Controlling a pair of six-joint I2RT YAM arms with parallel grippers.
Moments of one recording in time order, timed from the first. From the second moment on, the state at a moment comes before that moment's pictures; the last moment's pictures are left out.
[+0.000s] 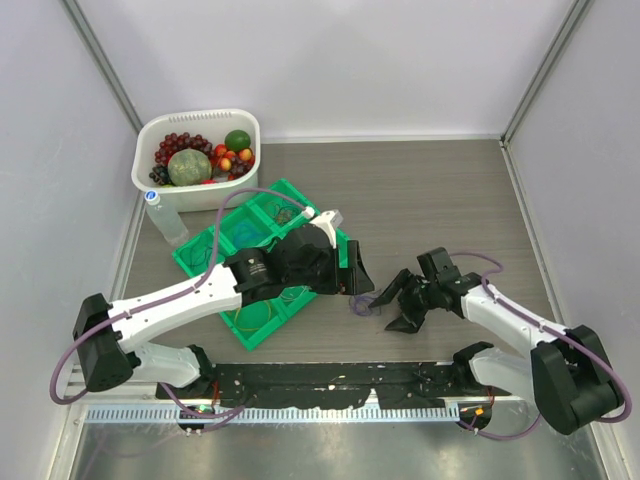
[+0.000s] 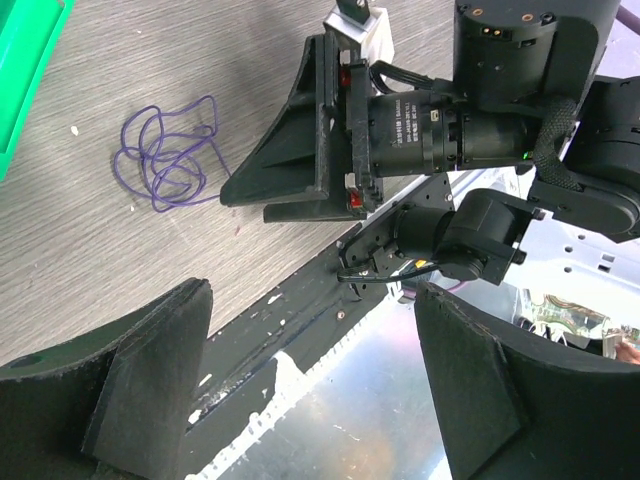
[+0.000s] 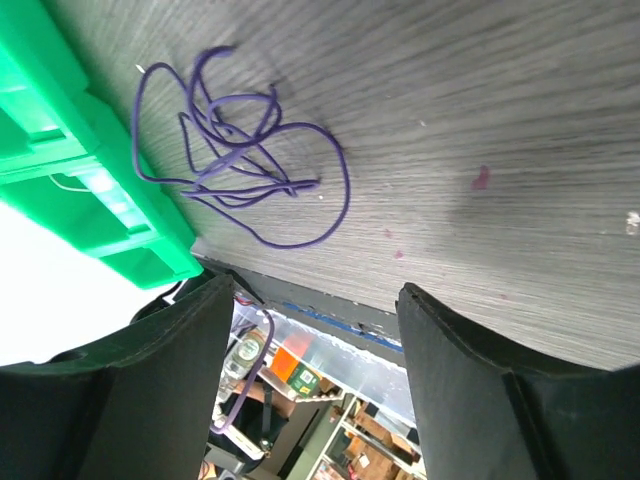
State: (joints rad) left arm -1.06 1.30 1.11 -0.42 0.03 -0.89; right arm 0.40 1.10 0.43 -0.45 -0.49 1.19
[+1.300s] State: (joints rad) left arm -1.05 1.13 1.19 -0.60 -0.05 -0.82; right arm 0.40 1.23 0.61 -0.41 -0.38 1.22
